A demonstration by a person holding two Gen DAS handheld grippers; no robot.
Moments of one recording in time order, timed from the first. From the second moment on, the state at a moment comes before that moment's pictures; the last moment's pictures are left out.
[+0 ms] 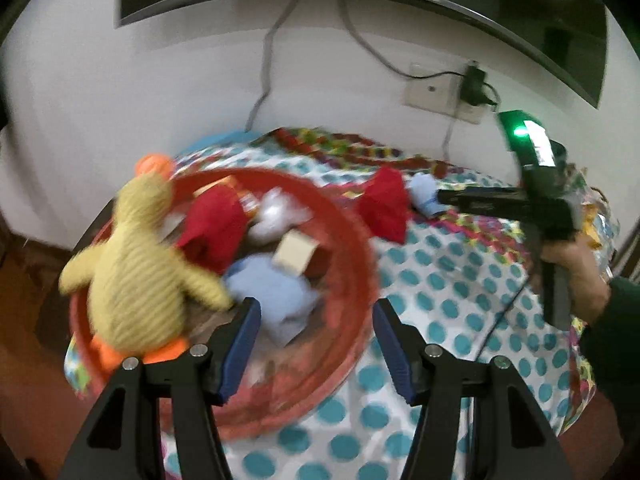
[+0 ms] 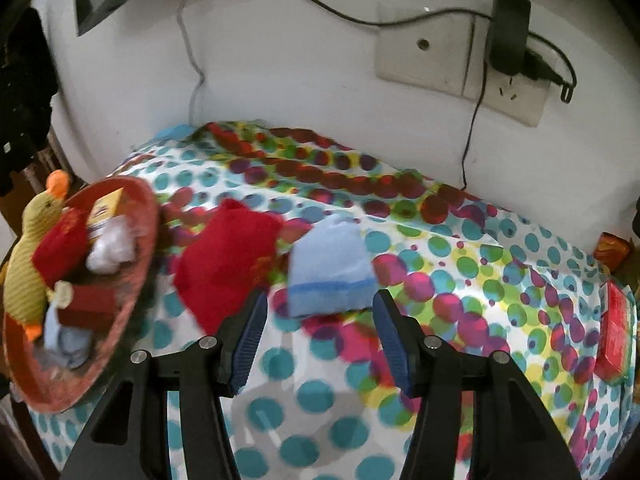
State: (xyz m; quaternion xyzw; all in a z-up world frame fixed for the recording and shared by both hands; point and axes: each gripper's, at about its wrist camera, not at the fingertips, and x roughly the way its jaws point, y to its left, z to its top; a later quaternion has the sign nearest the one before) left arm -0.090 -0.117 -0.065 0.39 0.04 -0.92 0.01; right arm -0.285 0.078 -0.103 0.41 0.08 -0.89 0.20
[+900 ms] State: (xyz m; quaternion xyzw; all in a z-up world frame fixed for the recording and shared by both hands) left arm -0.326 -0.025 -0.122 0.47 -0.06 -0.88 -0.03; right arm -0.294 0.129 -0.121 0.39 0.09 -0.89 0.21
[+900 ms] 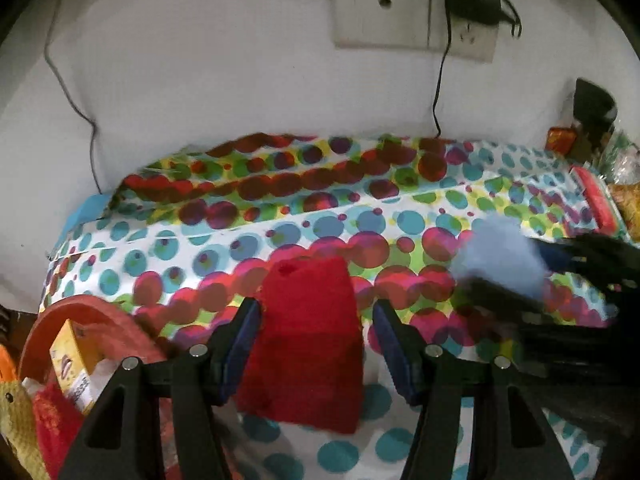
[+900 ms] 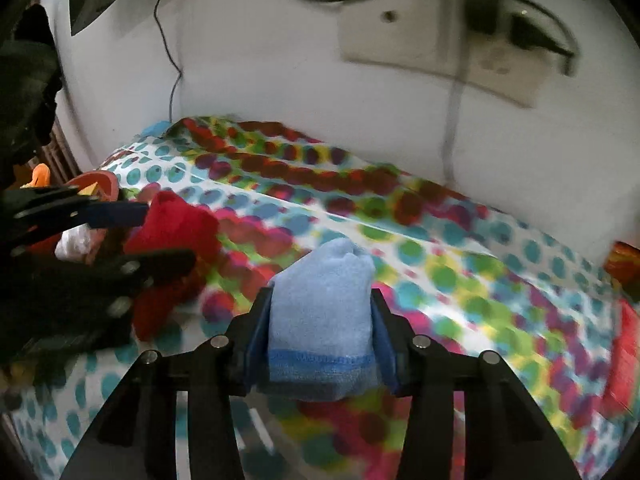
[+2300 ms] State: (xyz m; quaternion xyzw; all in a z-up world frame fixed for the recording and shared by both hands) left arm -0.196 0.020 -0.111 0.44 0.01 -0.90 -0.01; right arm -0.270 0.179 -0.144 0.43 0.09 -0.89 0.15
